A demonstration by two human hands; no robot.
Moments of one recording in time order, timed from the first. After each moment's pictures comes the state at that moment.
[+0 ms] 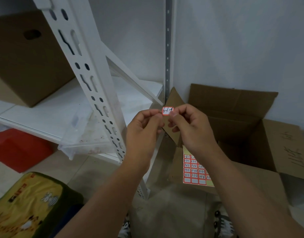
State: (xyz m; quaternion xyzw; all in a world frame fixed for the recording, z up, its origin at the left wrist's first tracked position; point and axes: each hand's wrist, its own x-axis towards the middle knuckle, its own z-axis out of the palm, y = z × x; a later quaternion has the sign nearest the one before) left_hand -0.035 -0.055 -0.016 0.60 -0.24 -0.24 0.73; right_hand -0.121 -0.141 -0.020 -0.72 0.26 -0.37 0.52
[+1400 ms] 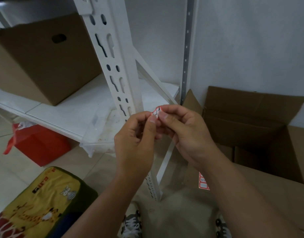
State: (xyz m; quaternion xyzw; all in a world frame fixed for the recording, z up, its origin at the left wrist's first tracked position) left_hand -0.014 -0.002 -0.007 0.63 -0.38 0.01 0.67; right_hand -0.081 -0.105 -0.004 -0.55 0.11 -0.31 0.77
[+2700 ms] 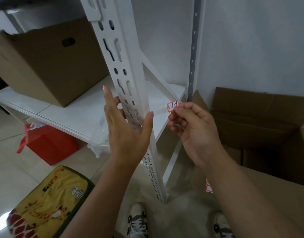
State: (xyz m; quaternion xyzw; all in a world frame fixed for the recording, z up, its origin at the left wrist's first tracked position) left_hand 0.026 -0.007 -0.007 0.76 -0.36 0.20 0.51; right_hand -0.073 -0.110 -0.001 -0.48 0.19 -0.36 0.78
